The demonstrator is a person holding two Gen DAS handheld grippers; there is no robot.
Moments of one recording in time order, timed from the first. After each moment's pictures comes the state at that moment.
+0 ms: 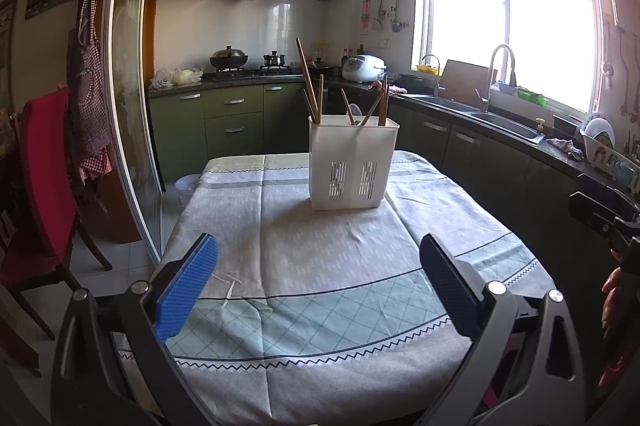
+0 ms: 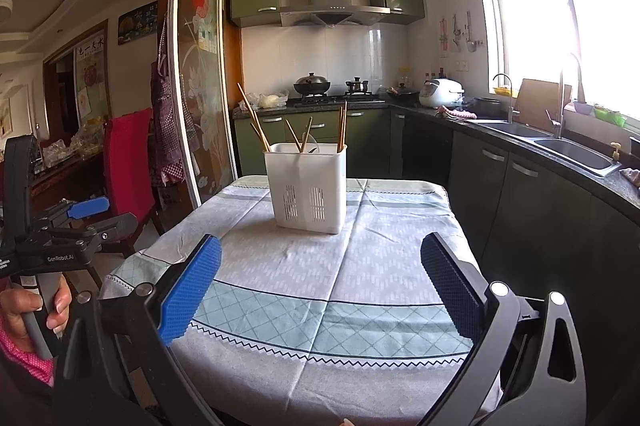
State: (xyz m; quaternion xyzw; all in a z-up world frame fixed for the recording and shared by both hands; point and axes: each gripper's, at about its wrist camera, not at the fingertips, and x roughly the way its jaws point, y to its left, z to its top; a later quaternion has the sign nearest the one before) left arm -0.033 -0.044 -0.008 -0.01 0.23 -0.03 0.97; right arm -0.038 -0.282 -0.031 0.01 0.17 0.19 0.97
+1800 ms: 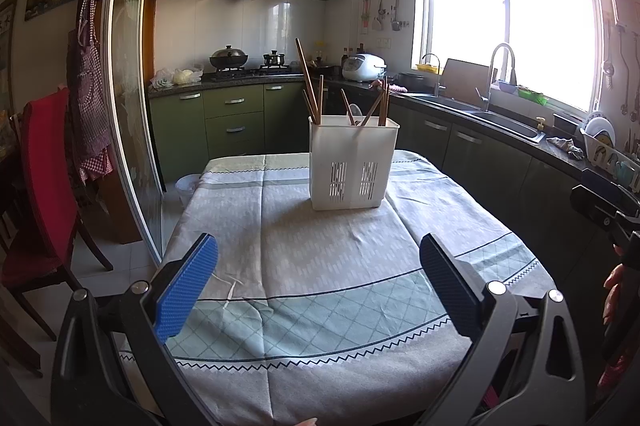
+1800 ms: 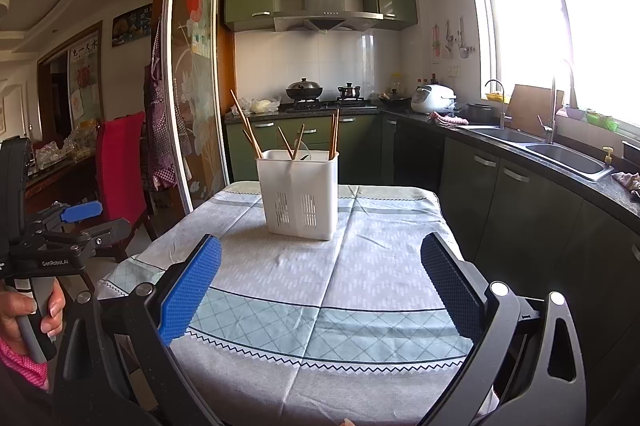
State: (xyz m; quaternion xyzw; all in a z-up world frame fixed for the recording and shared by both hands) left arm -0.034 -0.046 -0.007 -0.01 0.23 -0.03 0.97; right arm -0.040 -0.283 -0.030 0.00 0.16 0.17 0.97
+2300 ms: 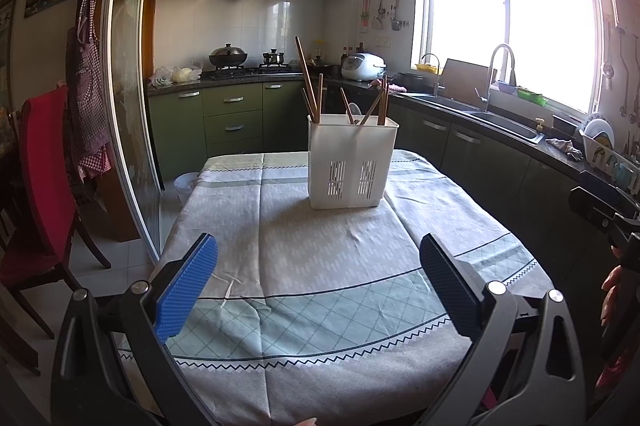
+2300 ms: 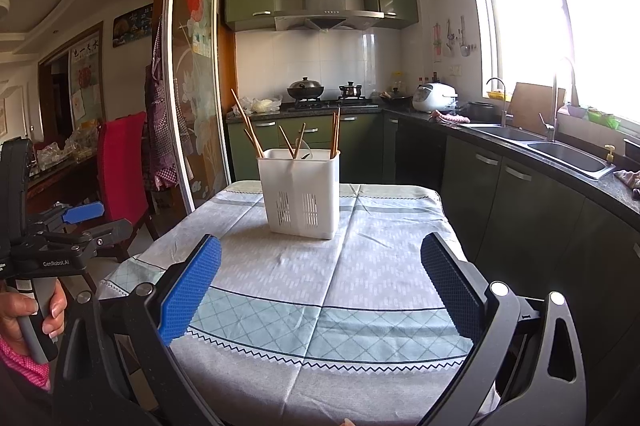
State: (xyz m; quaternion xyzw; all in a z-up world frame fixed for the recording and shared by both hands) left arm -0.033 -0.047 -0.009 -0.01 0.23 -0.03 0.97; right arm -0.041 -0.282 -0.030 0.00 0.16 0.18 0.97
